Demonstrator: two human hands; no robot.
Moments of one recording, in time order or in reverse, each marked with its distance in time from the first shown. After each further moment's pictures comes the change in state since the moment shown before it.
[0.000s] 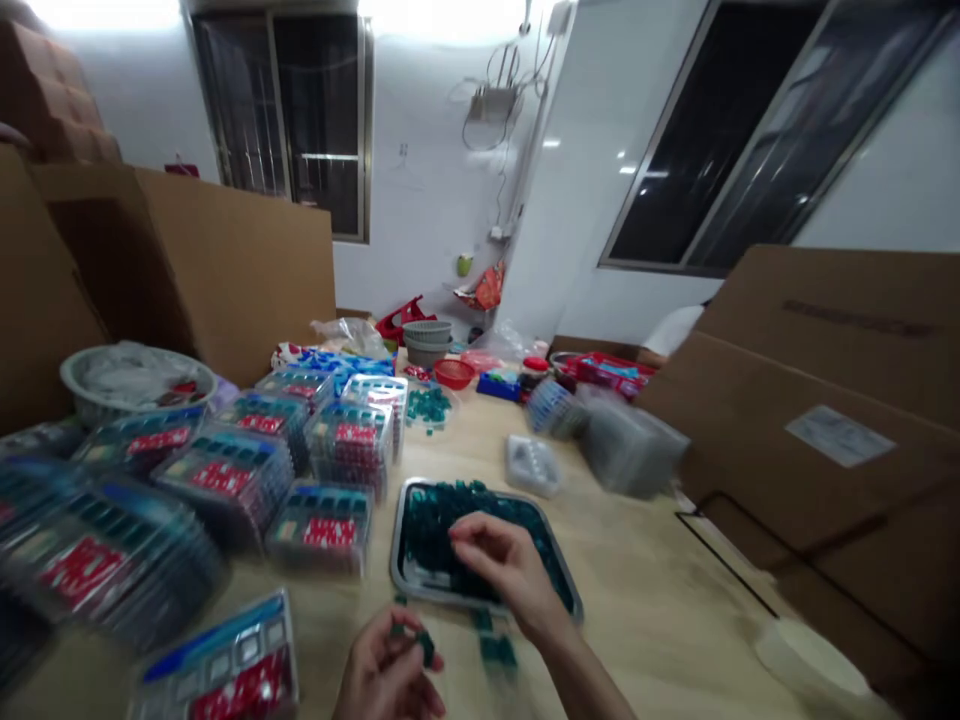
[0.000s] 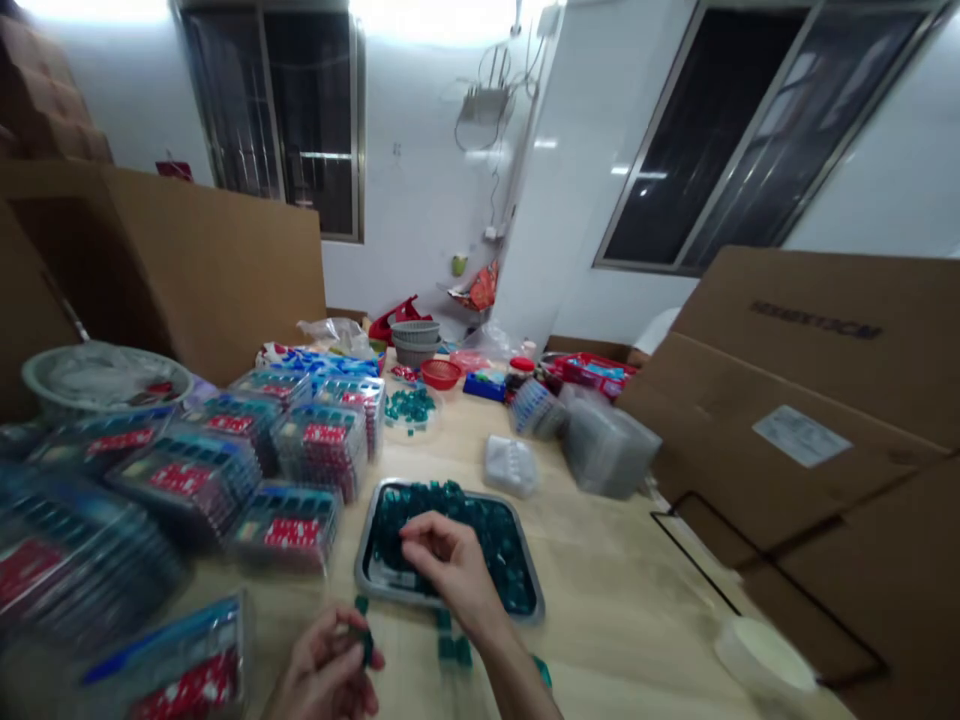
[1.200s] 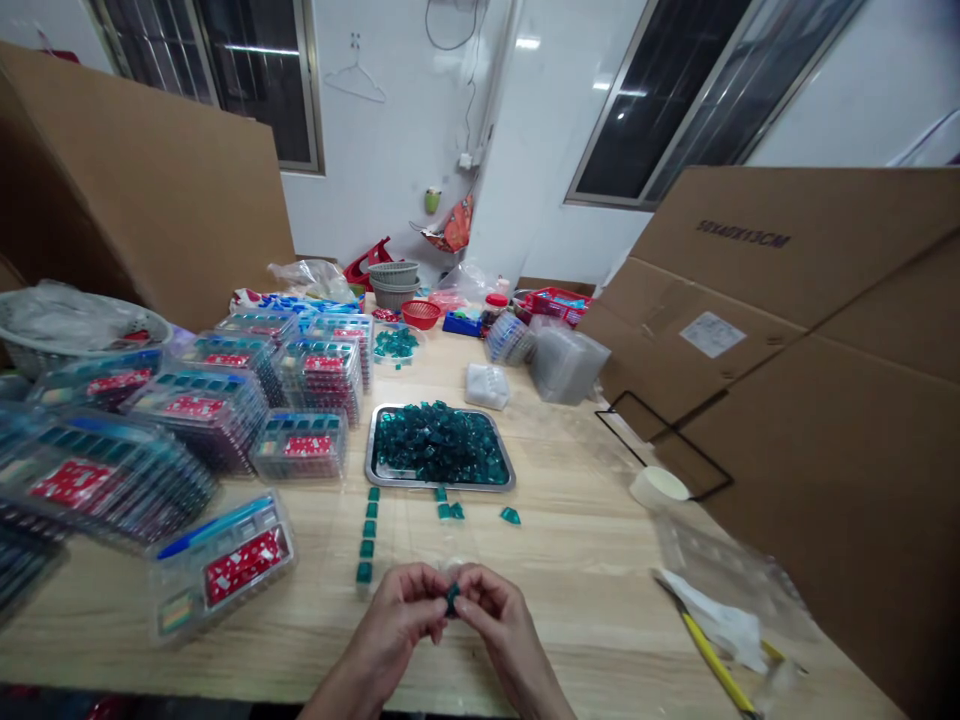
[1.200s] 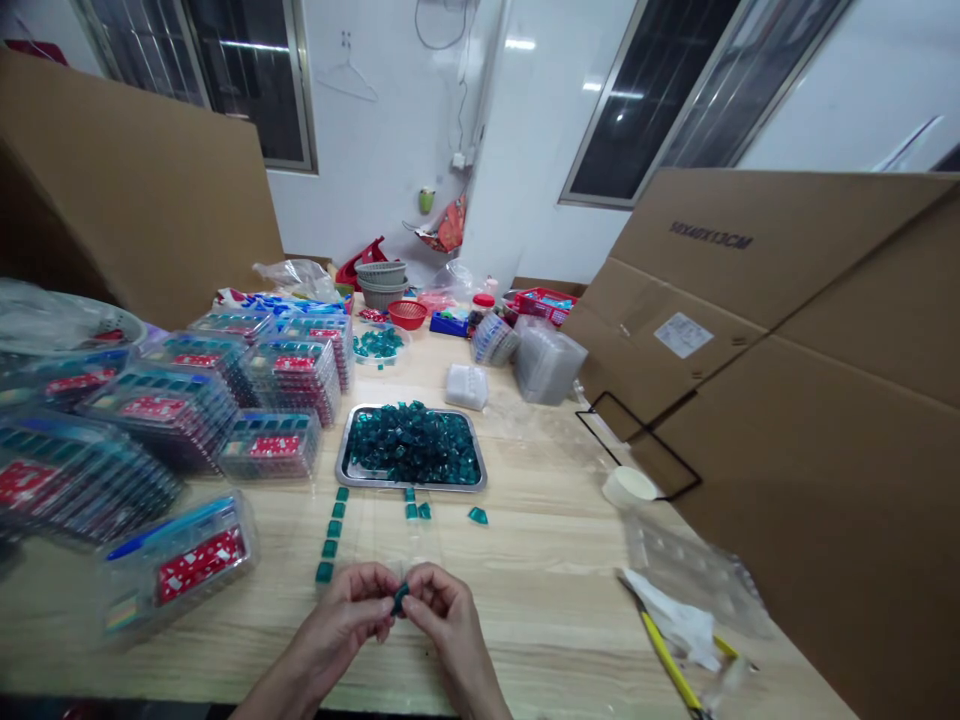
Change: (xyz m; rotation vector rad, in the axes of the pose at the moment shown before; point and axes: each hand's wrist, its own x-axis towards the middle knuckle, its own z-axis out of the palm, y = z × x) left_hand -0.061 -0.046 0.037 -0.068 -0.146 -0.155; right_hand -0.185 0.064 0.015 0.330 0.195 0.281
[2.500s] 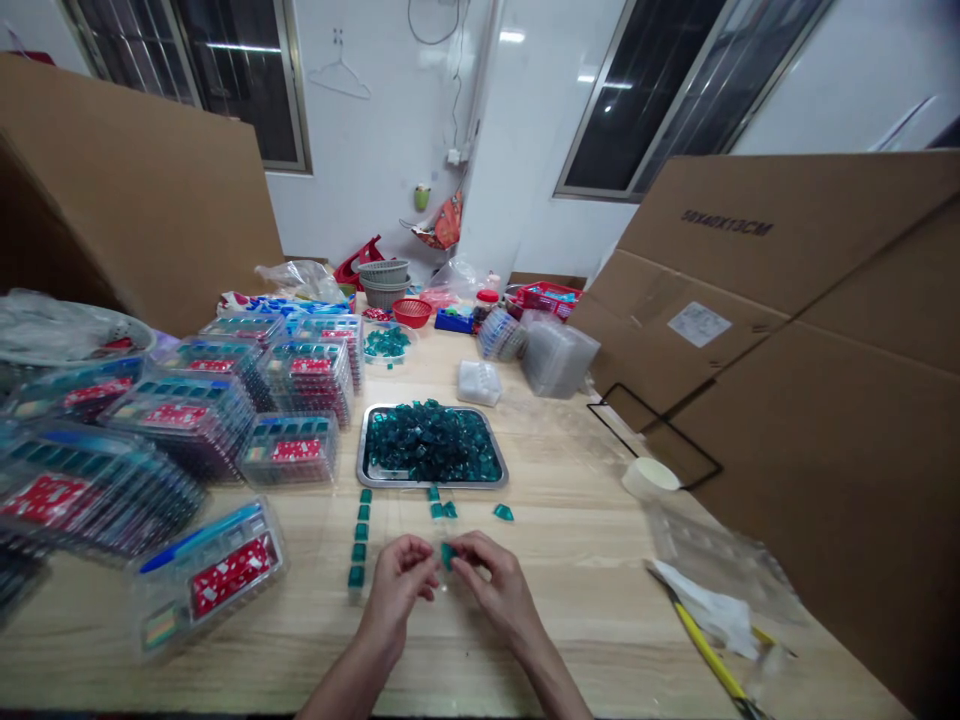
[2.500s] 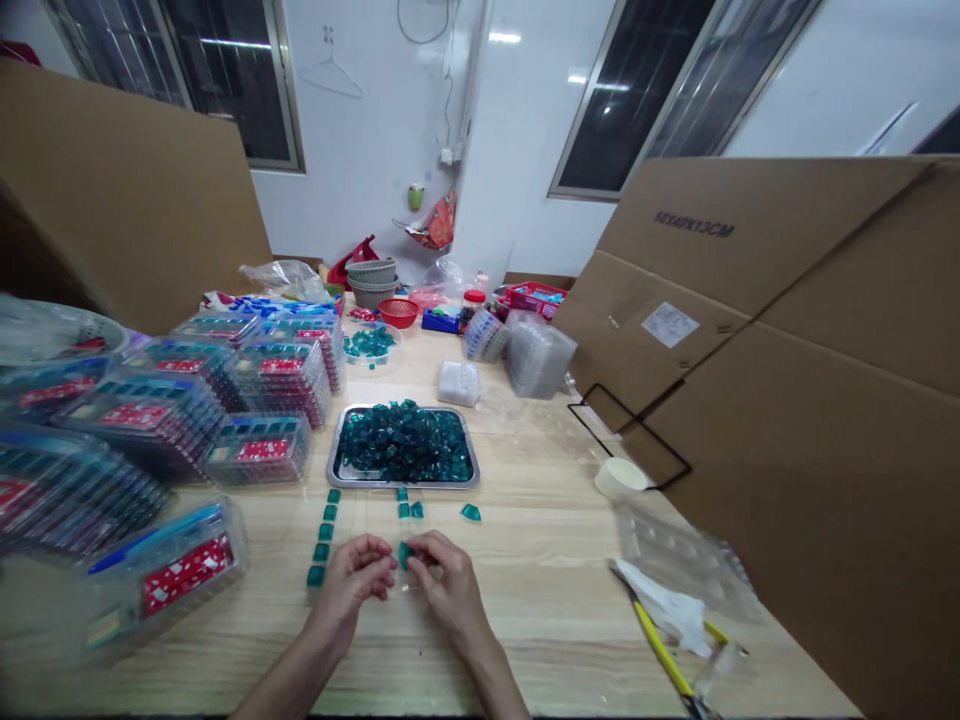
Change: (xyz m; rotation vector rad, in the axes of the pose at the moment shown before) left_hand 0.042 -0.016 -0.006 0.234 0.205 0.116; right_hand 0.033 -0.013 -0.025 -0.748 -0.017 -0.371
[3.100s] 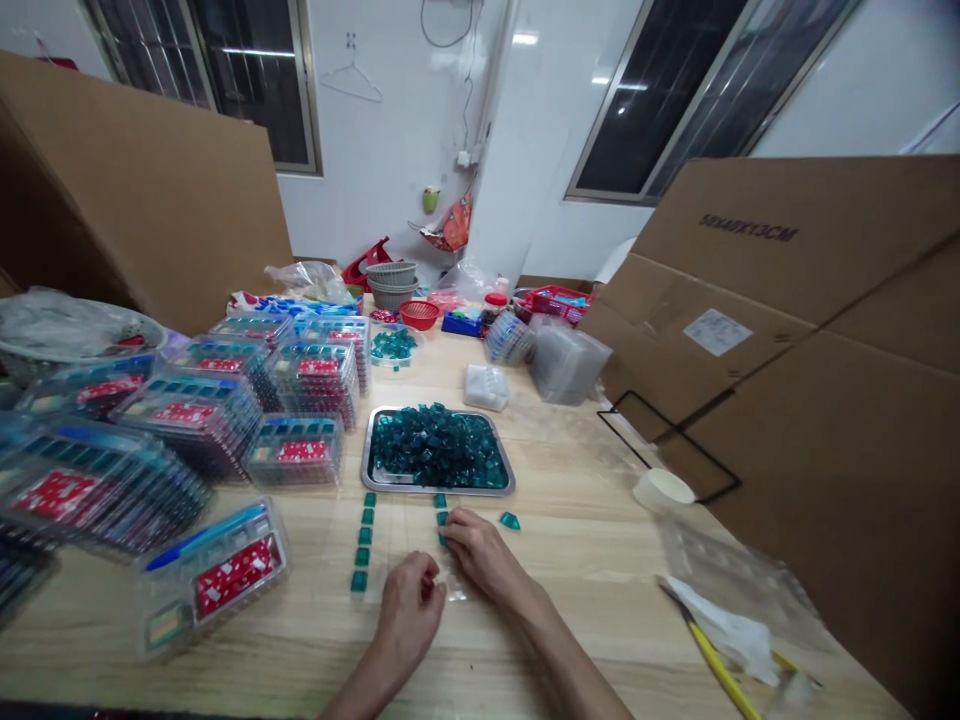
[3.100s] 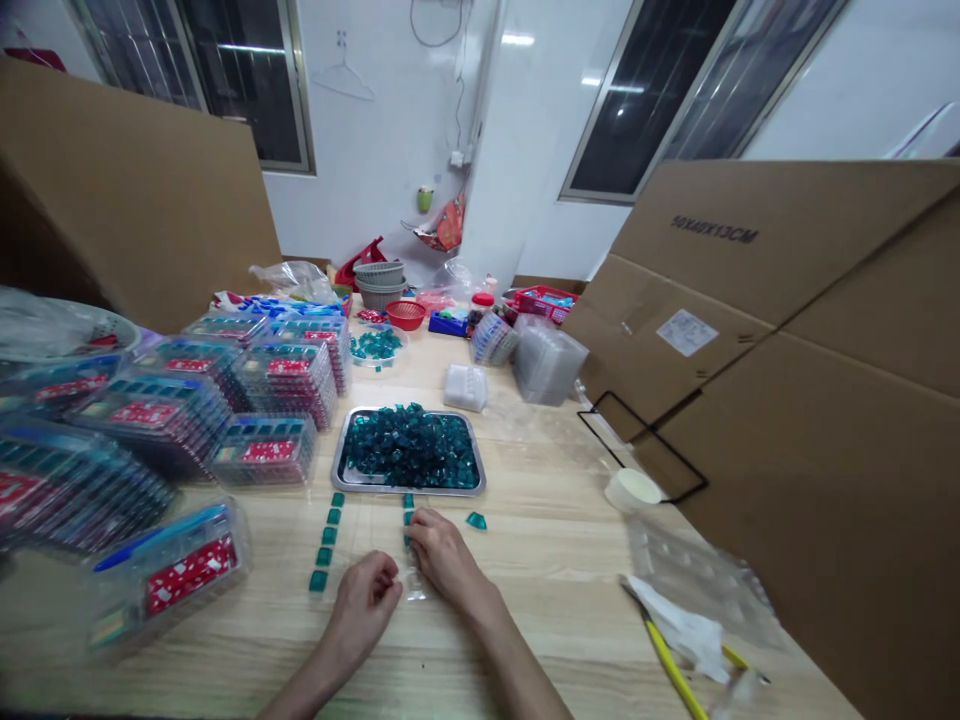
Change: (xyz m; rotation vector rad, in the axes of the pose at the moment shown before) left_hand 0.003 -0.024 -0.005 0.840 0.037 0.363; right_hand 0.043 0.018 -0.001 -0.474 -0.270 -0.212
